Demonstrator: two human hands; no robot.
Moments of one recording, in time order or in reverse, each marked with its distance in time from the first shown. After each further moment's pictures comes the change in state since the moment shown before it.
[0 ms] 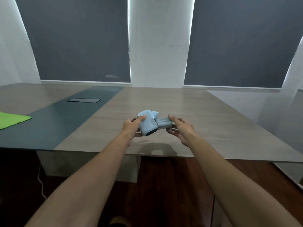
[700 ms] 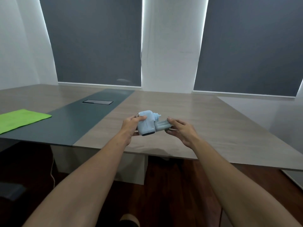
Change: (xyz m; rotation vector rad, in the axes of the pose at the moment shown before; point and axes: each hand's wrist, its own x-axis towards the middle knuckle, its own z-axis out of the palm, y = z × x) left_hand -0.024 0.023 -0.048 0.003 0.030 0.071; right_hand -0.021 0.002 0.033 -0.025 -0.244 -0.060
